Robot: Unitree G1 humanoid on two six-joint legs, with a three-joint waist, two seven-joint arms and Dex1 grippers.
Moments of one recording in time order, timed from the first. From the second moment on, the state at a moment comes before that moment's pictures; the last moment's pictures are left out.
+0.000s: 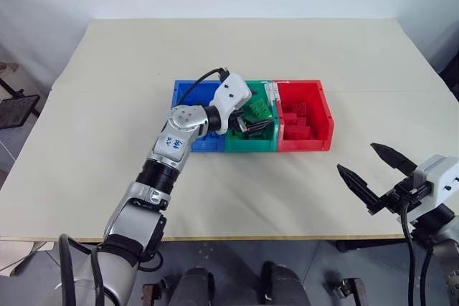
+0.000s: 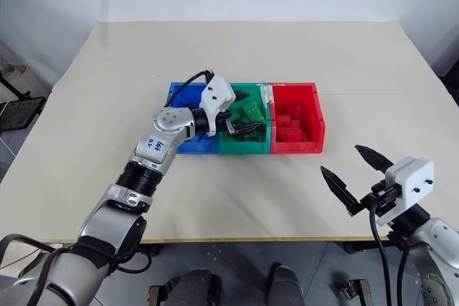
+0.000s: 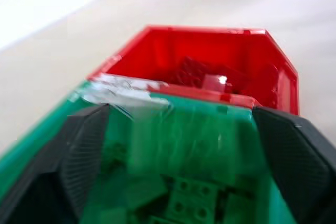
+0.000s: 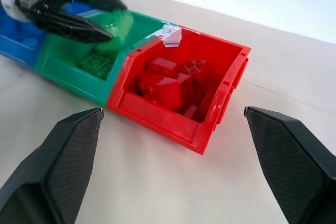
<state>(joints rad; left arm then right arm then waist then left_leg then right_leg) -0.93 0.22 -0.19 0.49 -0.10 0.09 -0.73 0.28 -0.57 -0.49 -0.58 0.59 0.26 0.64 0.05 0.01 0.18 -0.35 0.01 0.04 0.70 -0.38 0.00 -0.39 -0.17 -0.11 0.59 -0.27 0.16</state>
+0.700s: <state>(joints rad) -0.21 0.73 0.17 0.08 -0.29 -0.04 -1.04 0.04 -0.79 -0.32 -0.37 0.55 0.23 0.96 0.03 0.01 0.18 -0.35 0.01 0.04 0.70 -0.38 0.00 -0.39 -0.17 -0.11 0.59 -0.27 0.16</state>
